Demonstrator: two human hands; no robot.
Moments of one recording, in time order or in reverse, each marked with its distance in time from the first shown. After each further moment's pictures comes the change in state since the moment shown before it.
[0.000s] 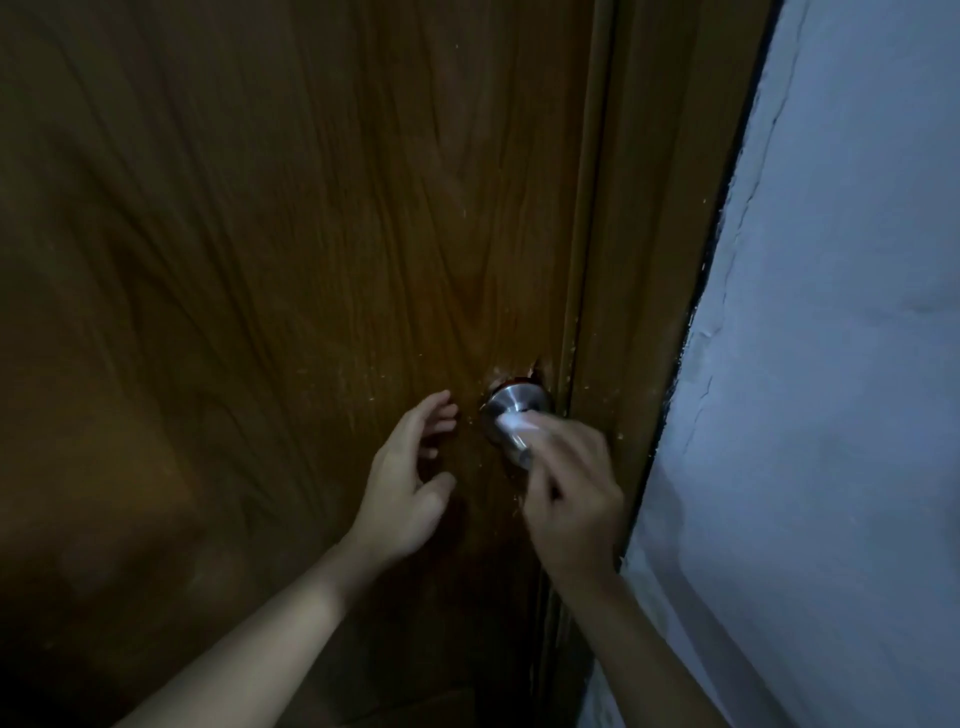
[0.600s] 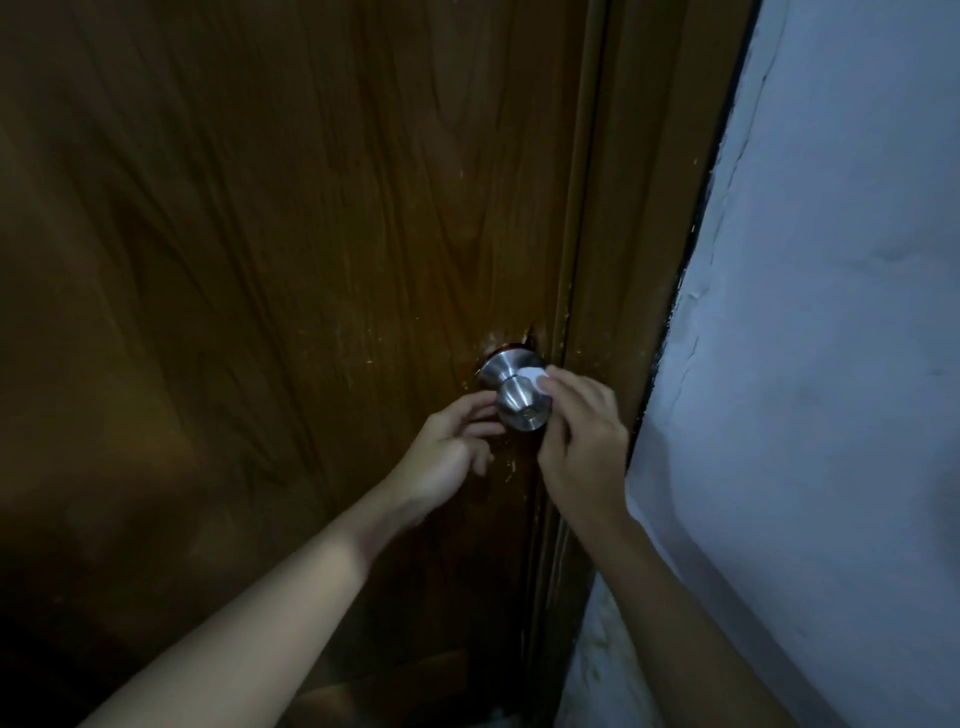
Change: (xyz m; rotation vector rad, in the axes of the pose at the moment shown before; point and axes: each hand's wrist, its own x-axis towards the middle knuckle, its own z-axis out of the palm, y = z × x) left_hand 0.002 0.019 0.023 -0.316 -0.259 -0.307; right_hand 0.016 -0.009 -0.022 -0.085 -0.061 0.114
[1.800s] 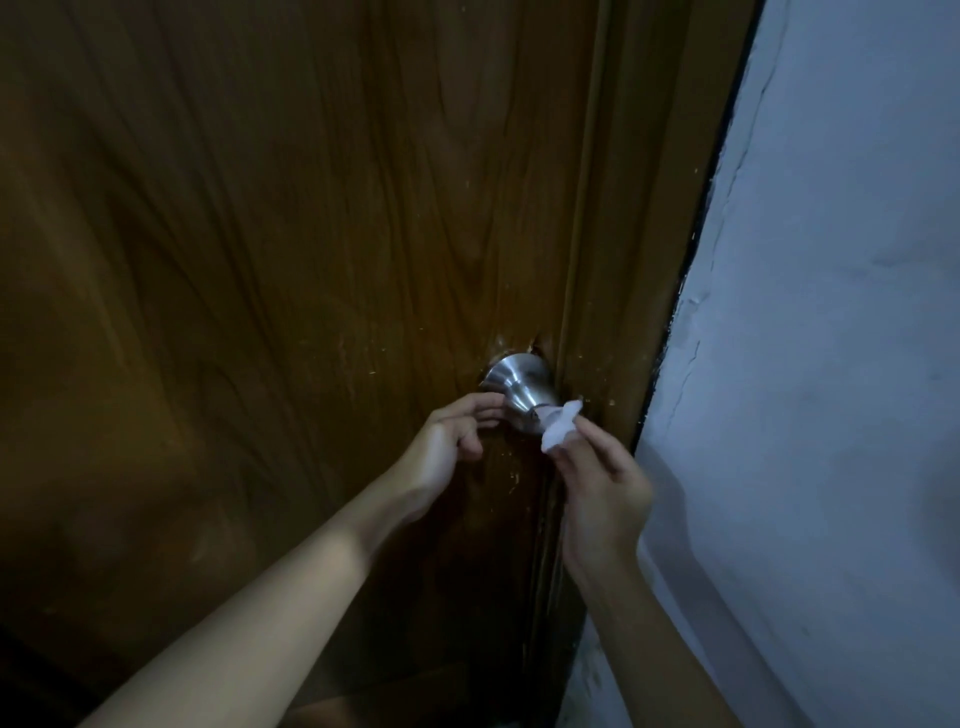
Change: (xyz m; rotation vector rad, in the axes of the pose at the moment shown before) left_hand 0.005 0.005 -0.006 0.009 -0.054 0.056; right_hand -0.024 -0.025 -0.010 0.871 0.263 0.872
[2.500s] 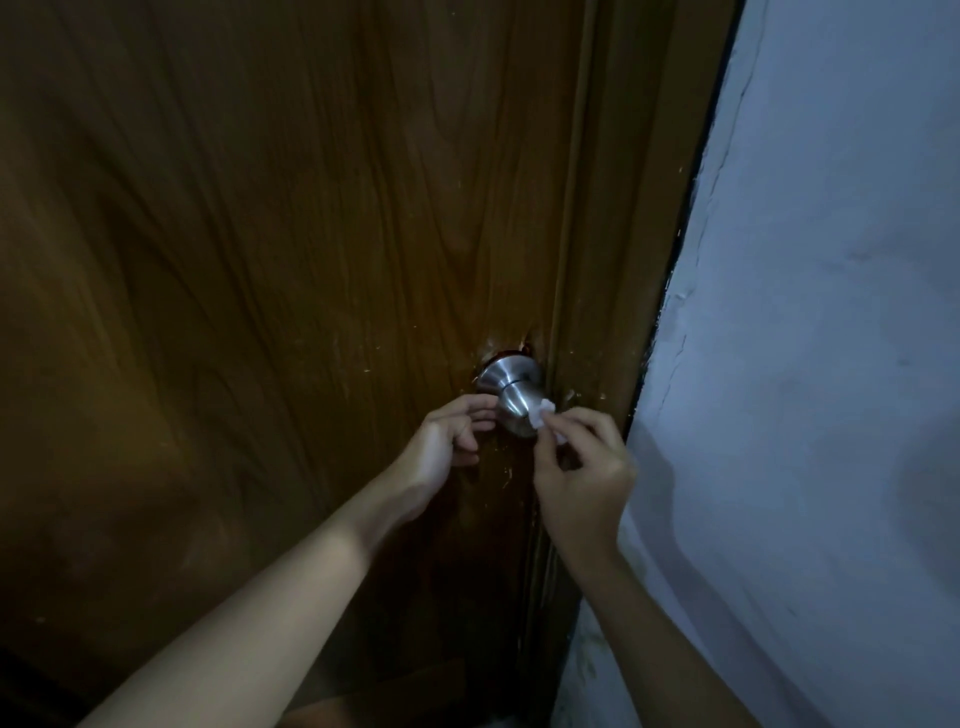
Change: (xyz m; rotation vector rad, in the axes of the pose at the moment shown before) left_hand -0.005 0.002 0.001 -0.030 0.008 -0.087; right_hand 0.010 0.013 -0.001 -0.752 -0.035 -0.859
